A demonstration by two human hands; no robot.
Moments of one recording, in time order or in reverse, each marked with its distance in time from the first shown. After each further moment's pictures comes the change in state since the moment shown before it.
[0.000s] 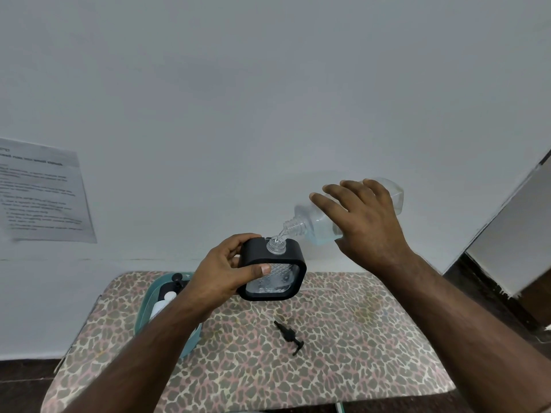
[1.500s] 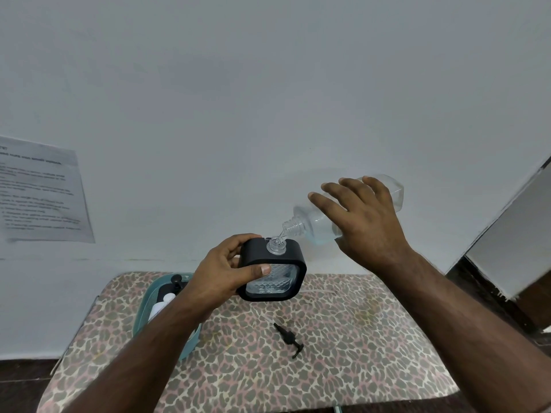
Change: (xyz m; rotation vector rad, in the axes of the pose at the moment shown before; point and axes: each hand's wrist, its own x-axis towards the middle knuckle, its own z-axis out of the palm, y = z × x) left_hand 0.006 0.001 -0.004 -0.030 -0.013 -0.002; right_hand 0.011 -0.001 -0.001 -0.024 -0.018 -0.030
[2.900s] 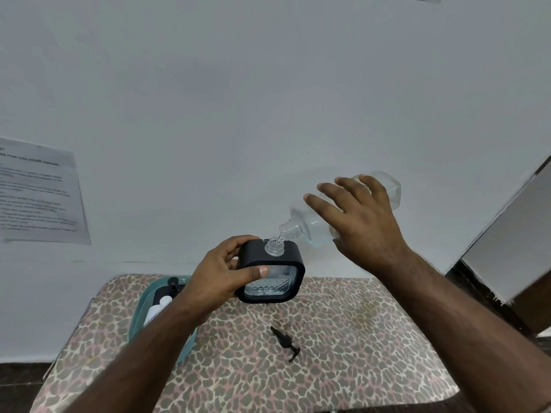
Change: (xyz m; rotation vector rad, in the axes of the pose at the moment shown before) left_hand 0.002 -0.003 -0.001 -0.019 -0.004 0.016; right_hand 0.005 0.002 -0.002 -0.089 0.084 -0.048
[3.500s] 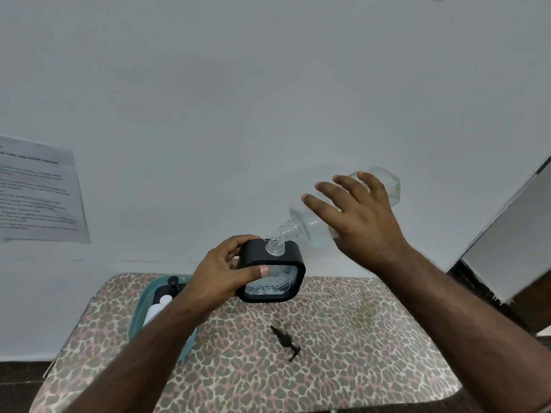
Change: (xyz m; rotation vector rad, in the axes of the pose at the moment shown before) left_hand 0.001 -0.002 0.000 -0.007 0.005 0.001; right_hand 0.003 0.002 0.003 -0.058 0.039 -0.049
